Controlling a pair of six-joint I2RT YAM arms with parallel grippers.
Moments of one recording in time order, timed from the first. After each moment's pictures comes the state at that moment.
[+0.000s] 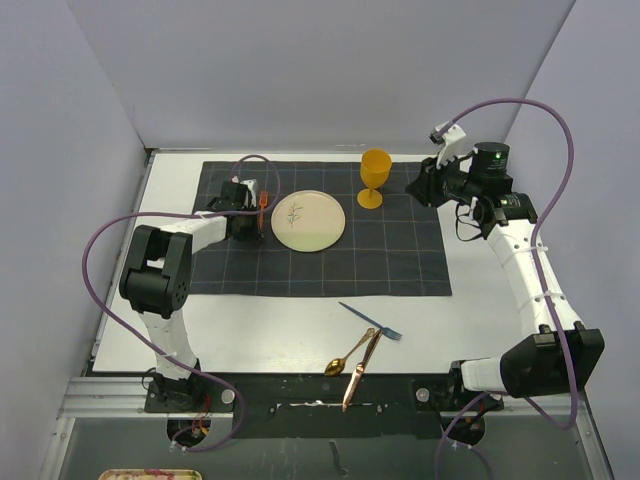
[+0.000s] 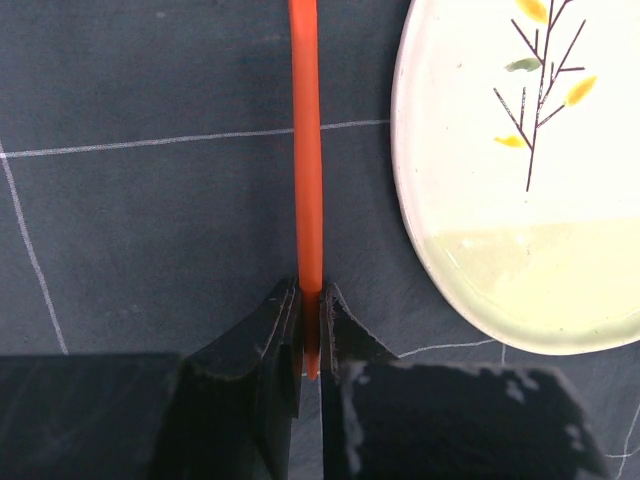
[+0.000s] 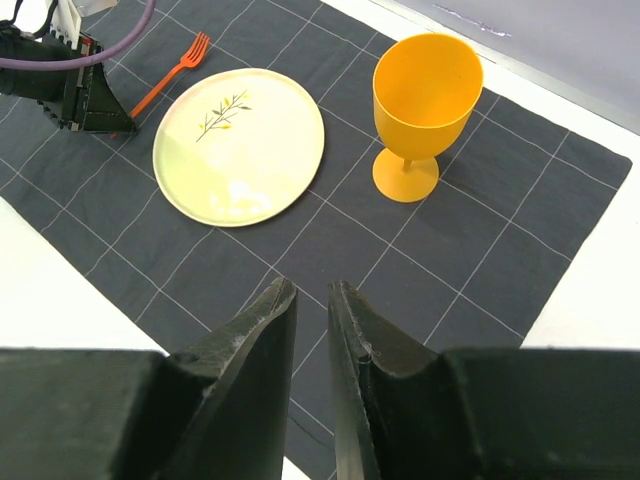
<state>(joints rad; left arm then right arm) -0.25 1.91 1.18 -0.20 0.09 -0.31 0.08 1.34 1.34 -0.50 -0.54 -0.17</state>
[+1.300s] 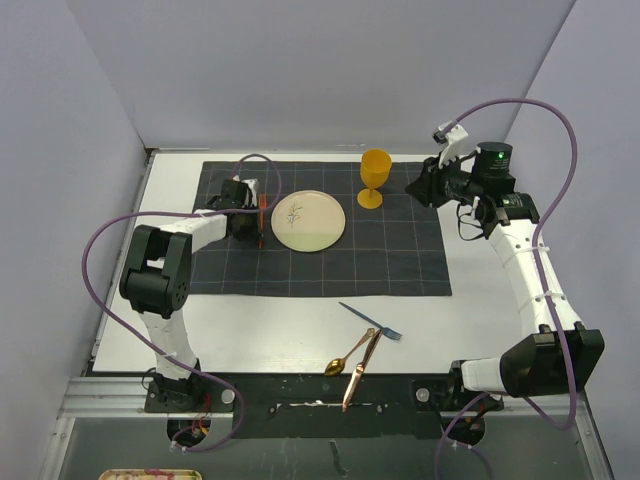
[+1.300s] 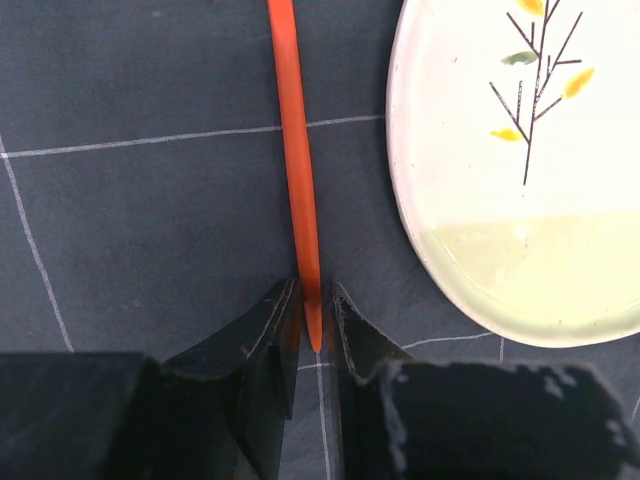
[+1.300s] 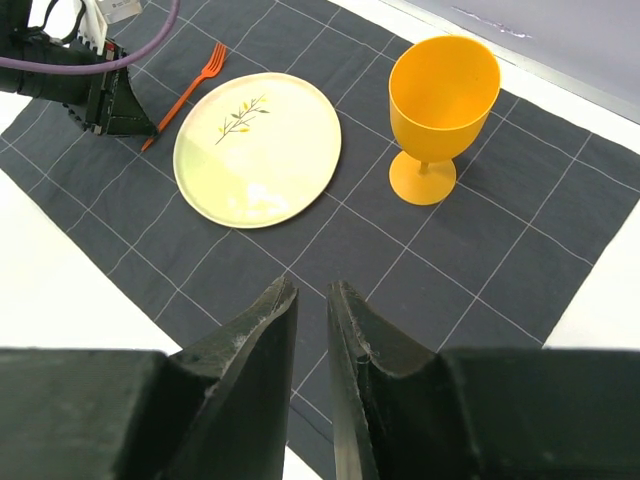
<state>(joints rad) -0.25 1.91 1.20 -0.23 0.09 -0.29 0.06 1.34 1.34 -0.50 -0.59 -0.14</state>
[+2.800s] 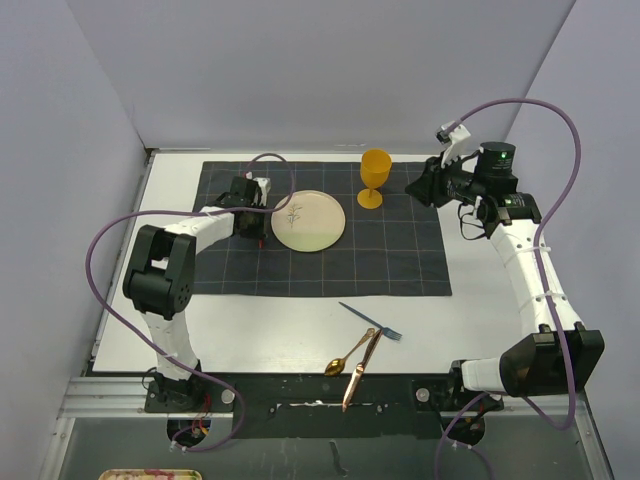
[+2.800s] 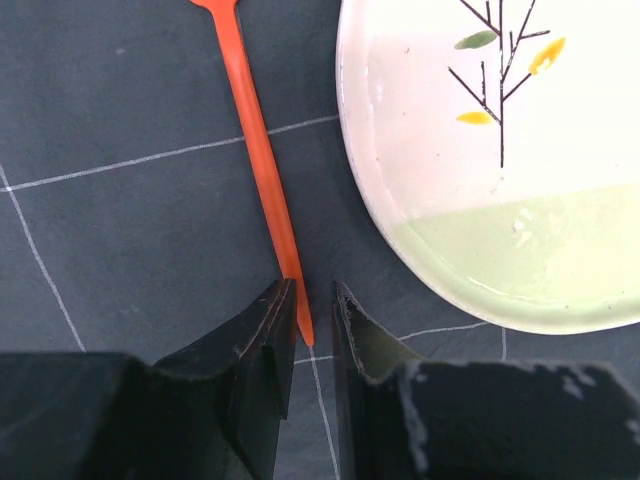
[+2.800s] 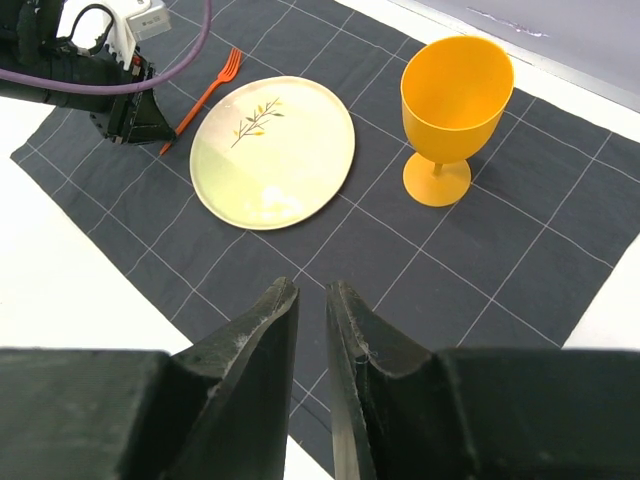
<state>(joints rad) -0.30 1.91 1.24 -0.29 0.02 -0.18 0.05 1.34 1.34 -0.50 -0.64 -0.12</state>
